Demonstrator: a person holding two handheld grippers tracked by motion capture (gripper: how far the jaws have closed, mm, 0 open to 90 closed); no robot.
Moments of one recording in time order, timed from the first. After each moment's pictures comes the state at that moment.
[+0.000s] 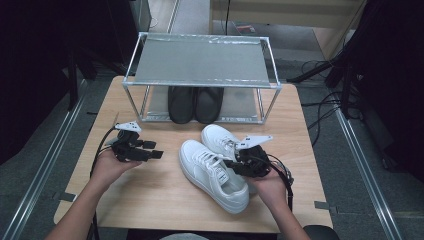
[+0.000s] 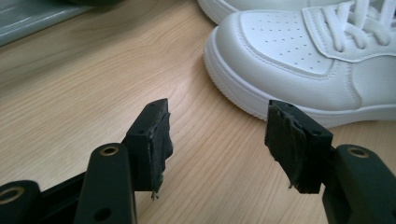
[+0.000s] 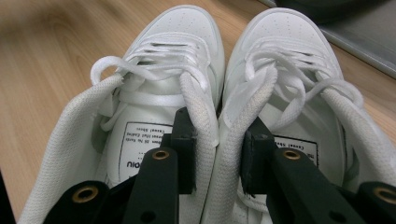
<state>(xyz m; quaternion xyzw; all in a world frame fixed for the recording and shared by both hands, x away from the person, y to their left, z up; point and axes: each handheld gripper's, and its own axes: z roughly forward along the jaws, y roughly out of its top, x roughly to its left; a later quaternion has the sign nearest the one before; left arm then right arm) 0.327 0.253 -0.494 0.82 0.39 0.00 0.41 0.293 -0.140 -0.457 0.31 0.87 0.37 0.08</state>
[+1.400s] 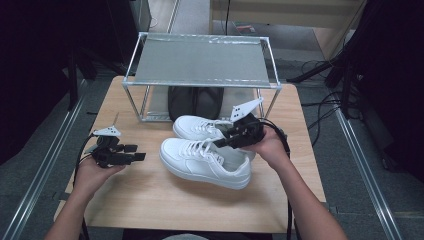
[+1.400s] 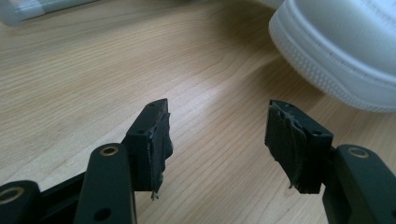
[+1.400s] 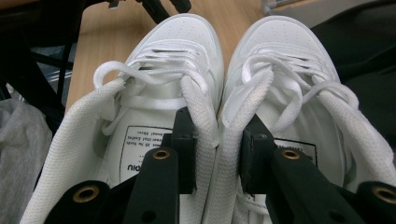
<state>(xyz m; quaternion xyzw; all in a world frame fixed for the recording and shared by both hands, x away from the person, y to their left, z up) 0.306 0.297 -0.500 0.79 0.45 0.03 0.41 0.371 -0.124 -0.413 0.11 0.90 0.41 -0.02</state>
